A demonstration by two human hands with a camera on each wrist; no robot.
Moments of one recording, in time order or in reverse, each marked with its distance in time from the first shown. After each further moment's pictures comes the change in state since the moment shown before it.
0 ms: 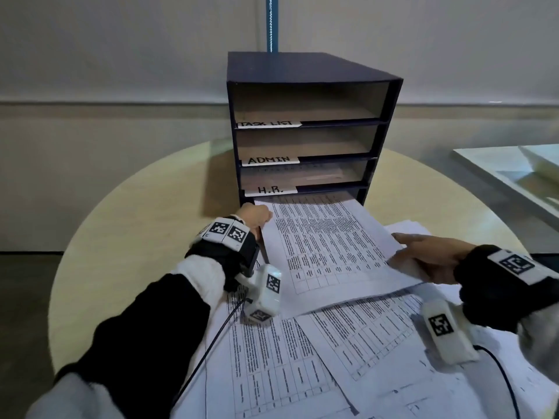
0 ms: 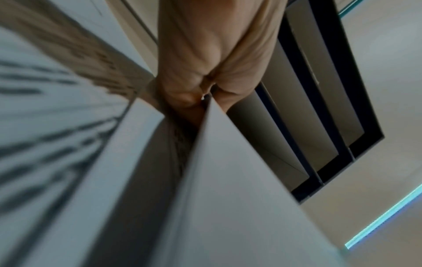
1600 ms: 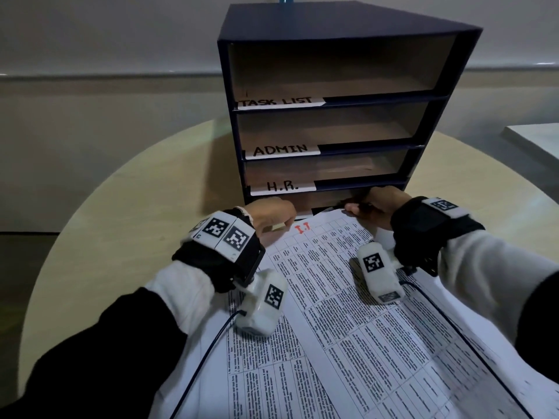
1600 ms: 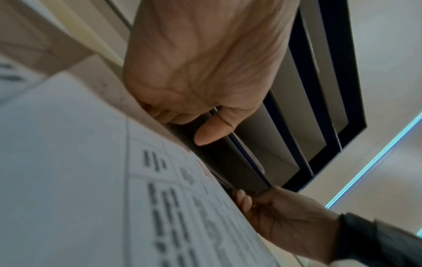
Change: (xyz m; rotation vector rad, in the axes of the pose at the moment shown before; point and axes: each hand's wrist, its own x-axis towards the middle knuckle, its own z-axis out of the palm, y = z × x) left_hand 0.021 0.023 0.003 0.443 -0.093 -0.130; right_hand 0.133 -0.087 0.046 0.422 0.230 -0.058
